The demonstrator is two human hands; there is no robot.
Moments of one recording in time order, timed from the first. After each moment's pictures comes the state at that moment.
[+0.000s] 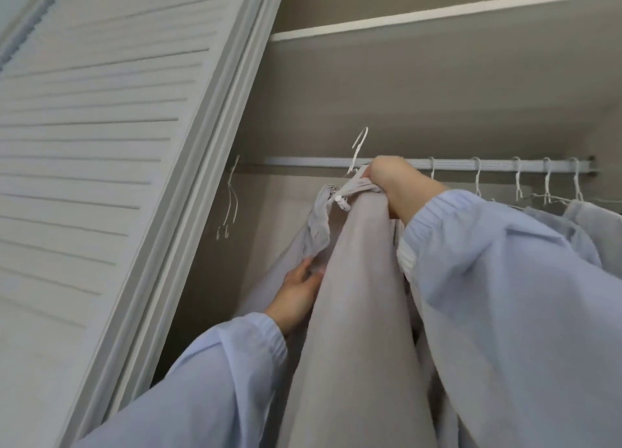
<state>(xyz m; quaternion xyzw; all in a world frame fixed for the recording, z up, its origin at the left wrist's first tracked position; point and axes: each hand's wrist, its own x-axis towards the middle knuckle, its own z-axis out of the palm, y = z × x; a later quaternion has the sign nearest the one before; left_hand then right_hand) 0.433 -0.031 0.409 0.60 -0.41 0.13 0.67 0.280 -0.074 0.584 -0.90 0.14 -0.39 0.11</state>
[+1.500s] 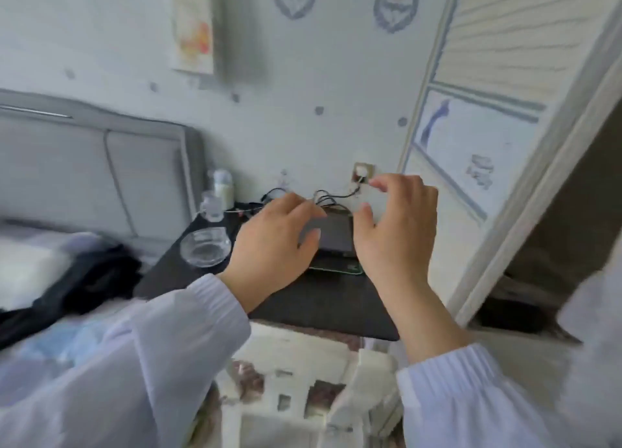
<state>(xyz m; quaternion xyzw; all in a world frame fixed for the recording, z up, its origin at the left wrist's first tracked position) -0.097 0.245 0.077 0.90 0.23 0.37 0.08 0.022 0.151 0.102 -0.73 -0.43 -0.31 0.42</state>
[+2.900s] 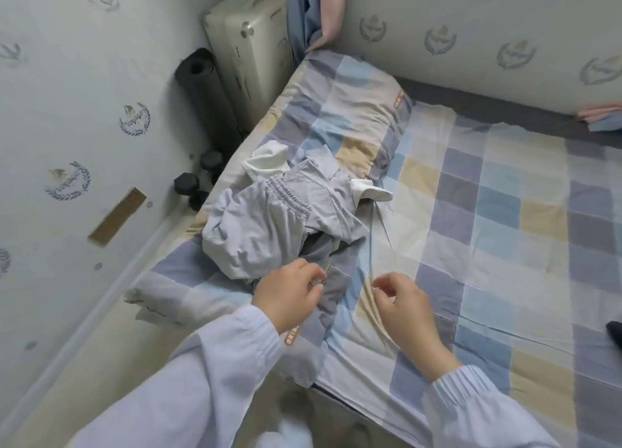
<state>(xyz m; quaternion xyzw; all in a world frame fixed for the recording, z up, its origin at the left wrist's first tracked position) -1.021 0.213 -0.229 0.27 0.92 0.17 0.21 -0.927 0.387 -0.239 -0.27 -0.88 0.39 -0.04</state>
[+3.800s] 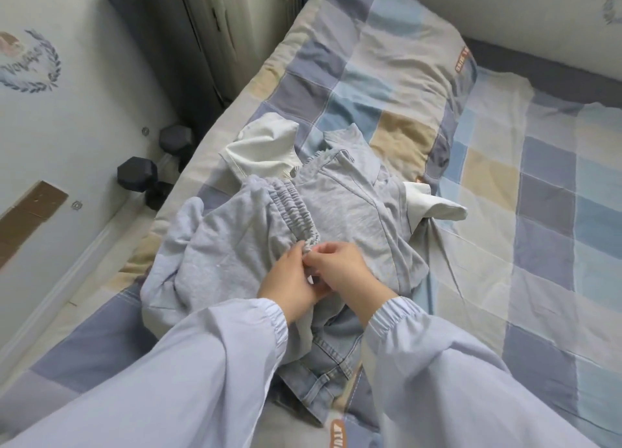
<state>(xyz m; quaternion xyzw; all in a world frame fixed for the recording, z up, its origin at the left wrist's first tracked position) -1.279 0.234 -0.483 0.08 0.90 0.32 0.29 -1.266 0.333 -0.473 -0.36 -0.68 0.62 -0.18</state>
